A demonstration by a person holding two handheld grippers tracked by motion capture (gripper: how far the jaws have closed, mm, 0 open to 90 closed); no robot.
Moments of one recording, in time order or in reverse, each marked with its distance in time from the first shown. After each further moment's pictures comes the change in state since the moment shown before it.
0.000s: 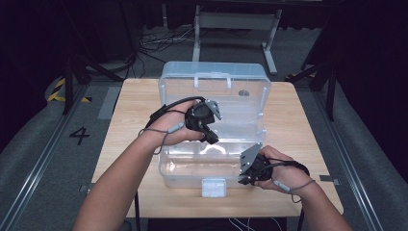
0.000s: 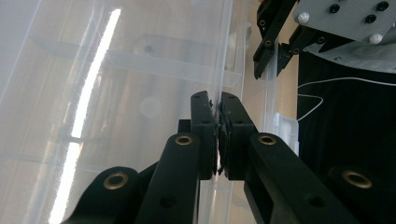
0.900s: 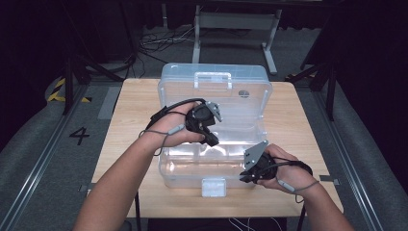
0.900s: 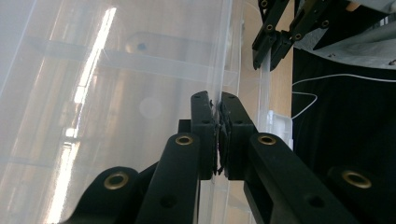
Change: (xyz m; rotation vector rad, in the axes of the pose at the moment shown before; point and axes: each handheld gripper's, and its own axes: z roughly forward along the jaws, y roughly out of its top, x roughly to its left) left arm -0.002 -0.001 0.003 0.011 -0.019 0.004; right arm 0.001 -0.002 -0.014 -0.058 -0.028 0.002
